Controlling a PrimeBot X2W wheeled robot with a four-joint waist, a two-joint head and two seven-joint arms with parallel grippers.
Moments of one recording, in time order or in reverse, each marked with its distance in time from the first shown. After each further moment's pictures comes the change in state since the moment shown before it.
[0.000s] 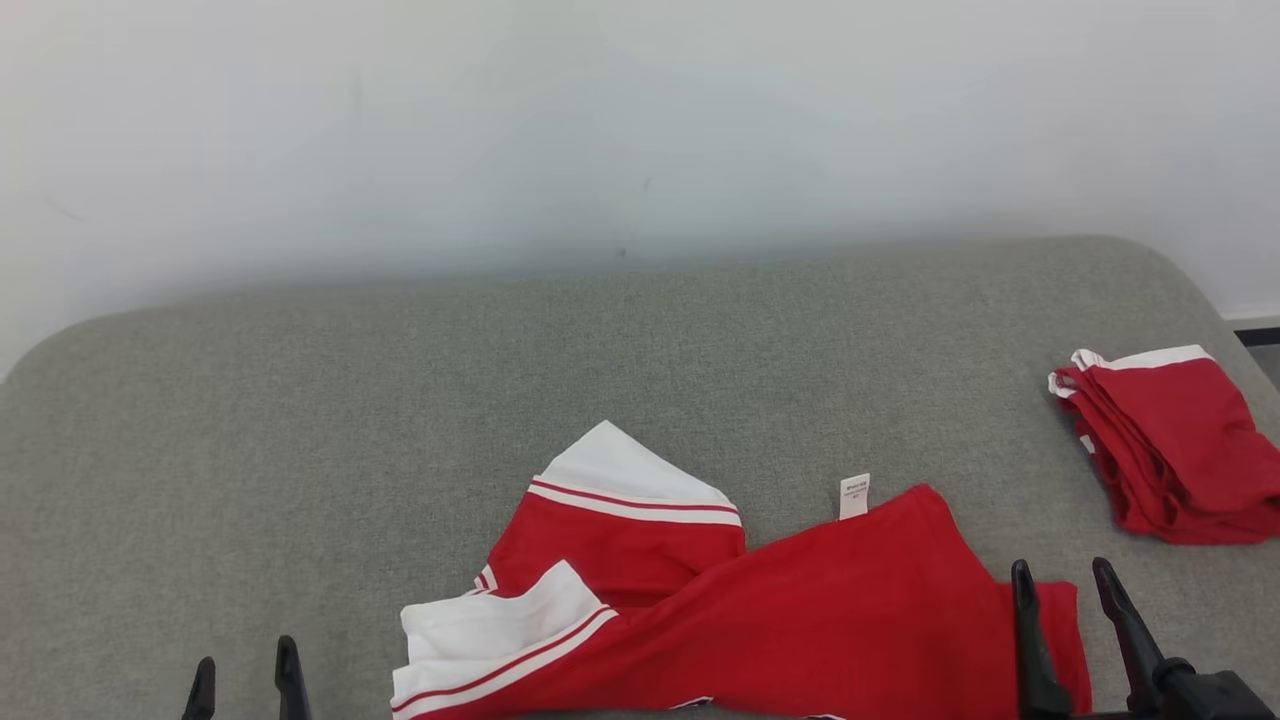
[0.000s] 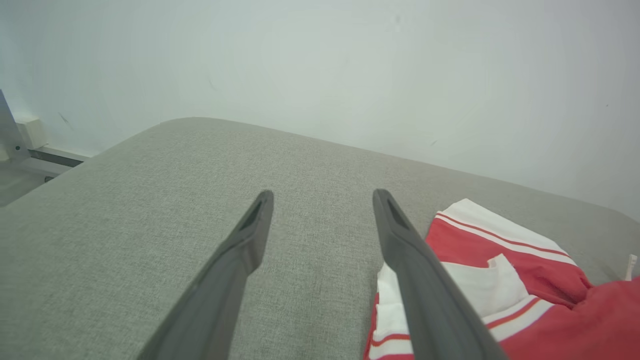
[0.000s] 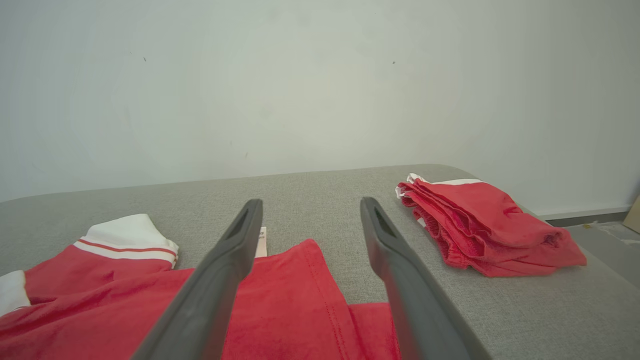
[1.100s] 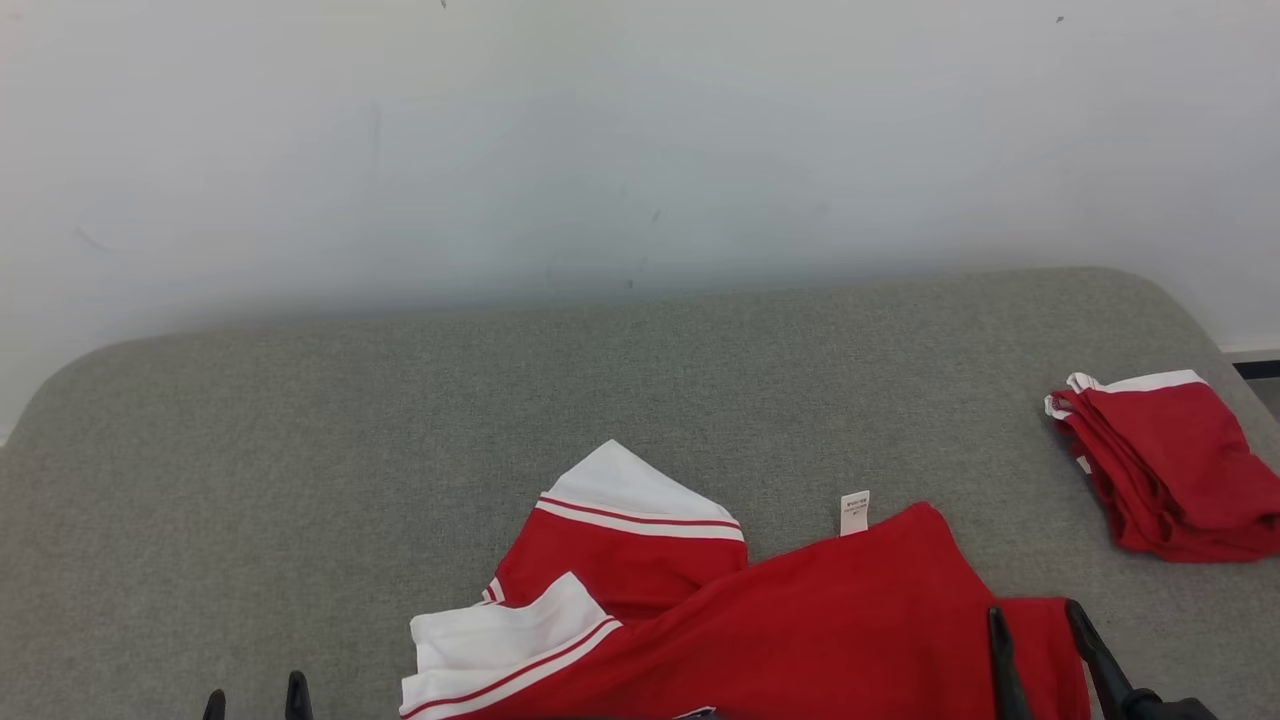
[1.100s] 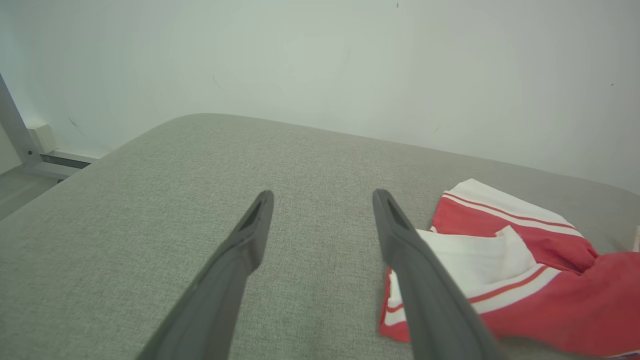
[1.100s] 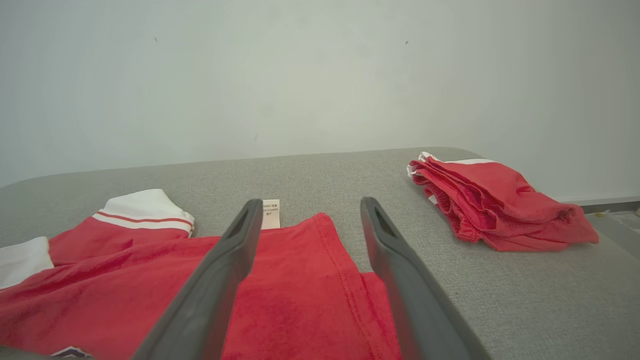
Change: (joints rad) left arm 0.021 -0.032 0.061 0.060 0.096 -0.069 0.000; right arm 0.030 -0.003 0.030 0.065 -0.002 0.000 -0.002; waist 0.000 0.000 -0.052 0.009
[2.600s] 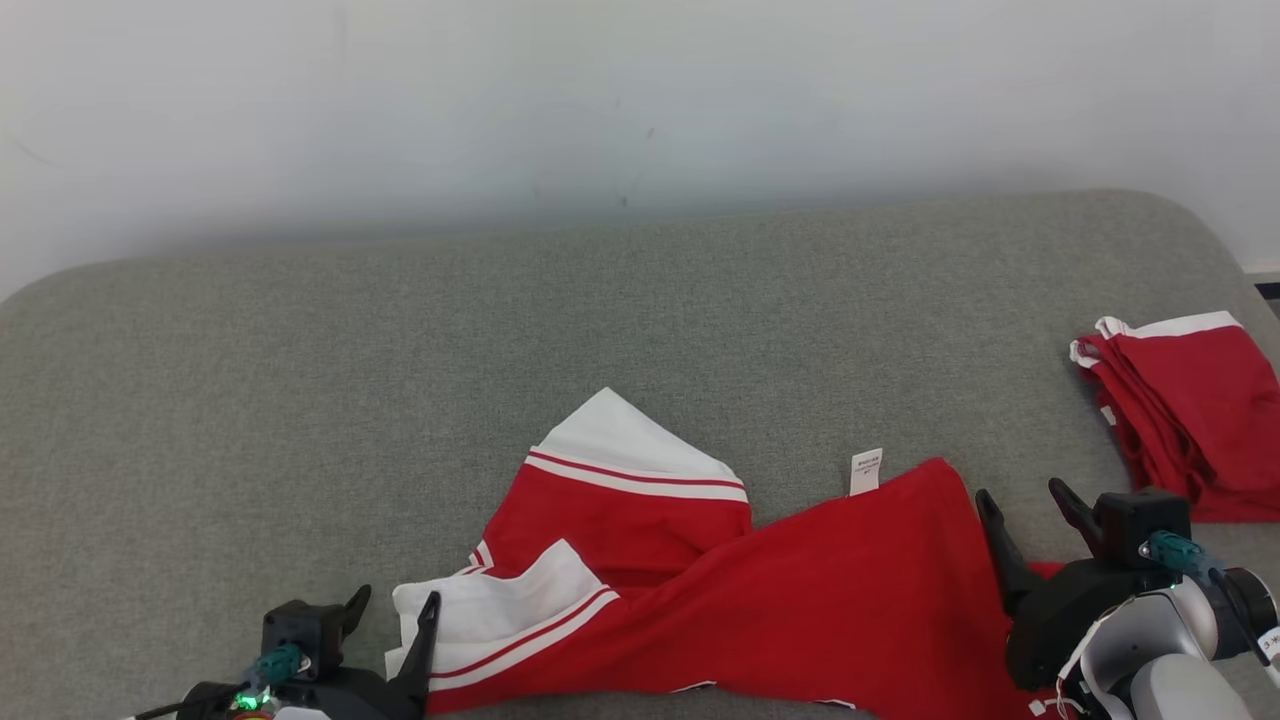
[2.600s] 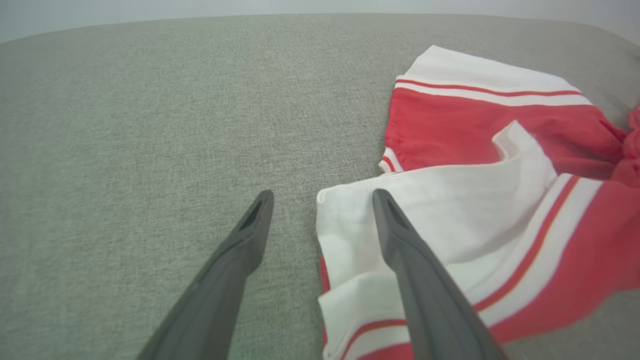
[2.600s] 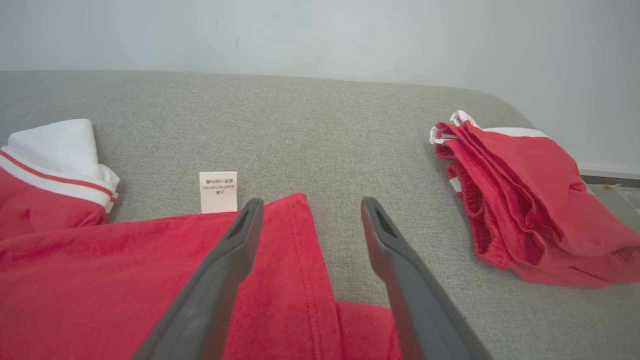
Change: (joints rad) left arm -0.400 0.163 -0.395 0.409 -0.107 -0.014 0.155; right arm -0.330 -0.151 0.078 0.166 0.055 0.000 0.374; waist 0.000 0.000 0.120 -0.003
